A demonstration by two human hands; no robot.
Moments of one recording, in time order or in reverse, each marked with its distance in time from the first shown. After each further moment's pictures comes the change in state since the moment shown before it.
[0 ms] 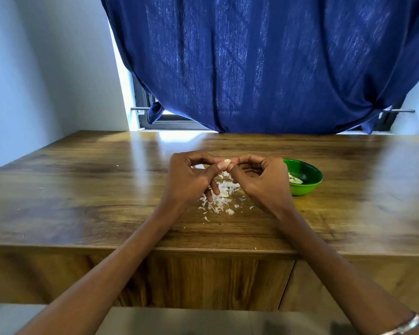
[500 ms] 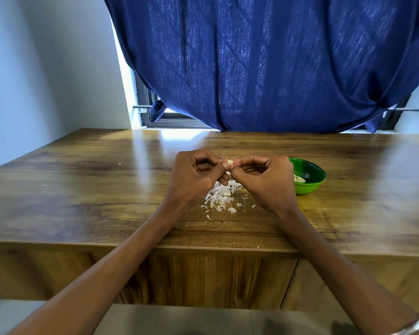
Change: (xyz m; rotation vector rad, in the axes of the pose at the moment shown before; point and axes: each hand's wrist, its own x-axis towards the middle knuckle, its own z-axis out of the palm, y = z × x) left_hand 0.001 -0.006 0.000 0.022 -0.037 0.114; right_hand -0.002 -0.002 0.000 0.014 0.036 0.007
